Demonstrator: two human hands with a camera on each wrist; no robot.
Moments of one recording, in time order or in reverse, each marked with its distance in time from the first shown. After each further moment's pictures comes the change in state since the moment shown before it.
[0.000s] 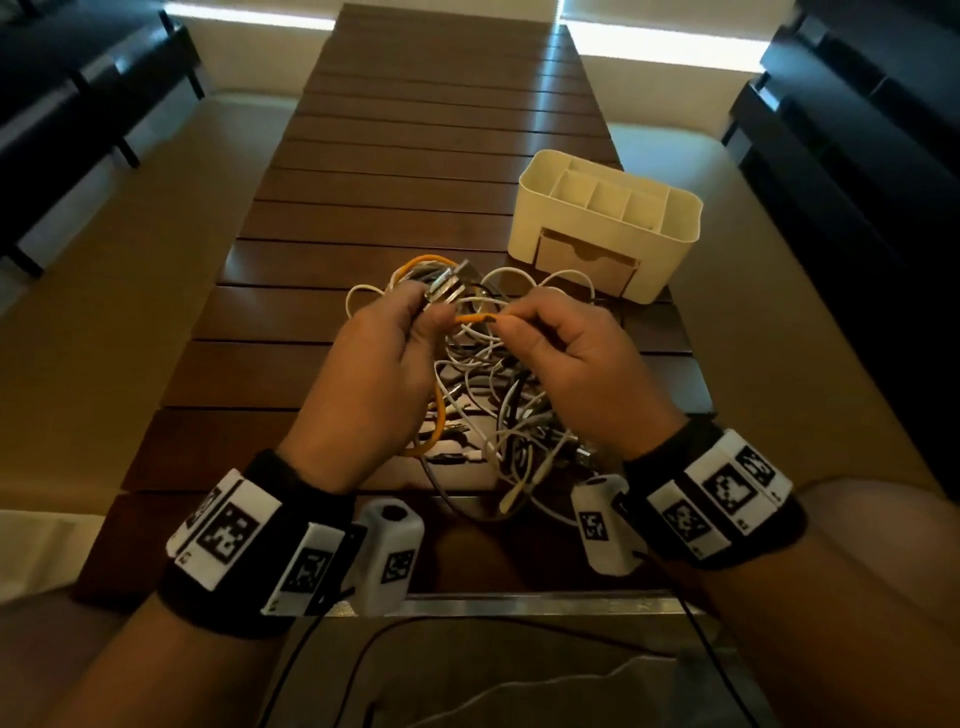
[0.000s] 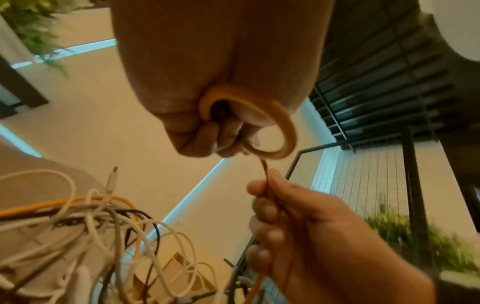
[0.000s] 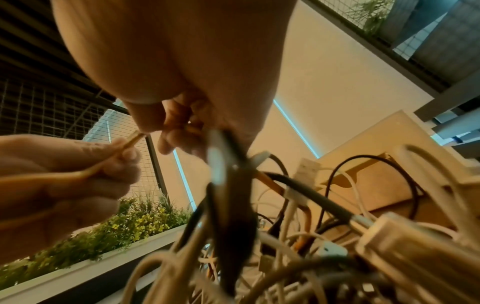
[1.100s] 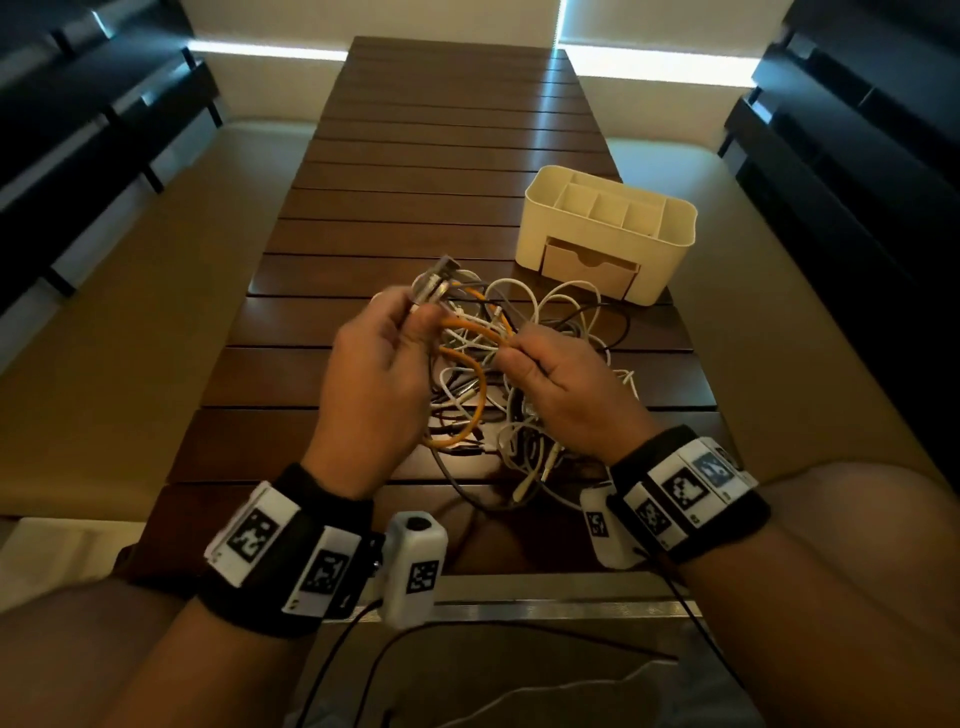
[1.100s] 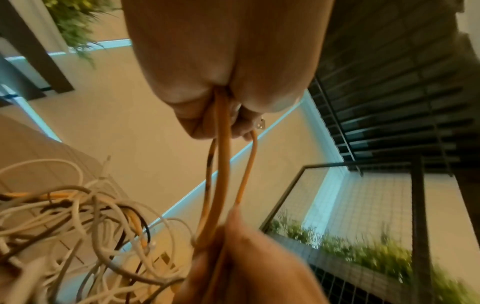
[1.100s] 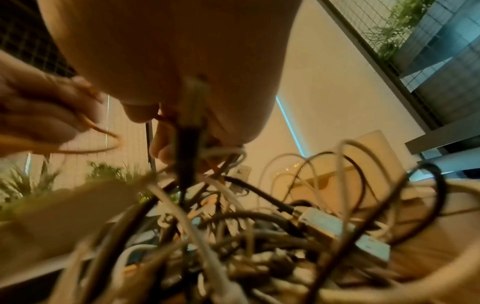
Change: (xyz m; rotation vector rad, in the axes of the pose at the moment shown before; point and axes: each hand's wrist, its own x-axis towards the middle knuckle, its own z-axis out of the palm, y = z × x) left_hand -0.021 0.003 -0.009 -0.228 0.154 -0.002; right_hand -0.013 0.014 0.019 -0.153 -0.122 0.046
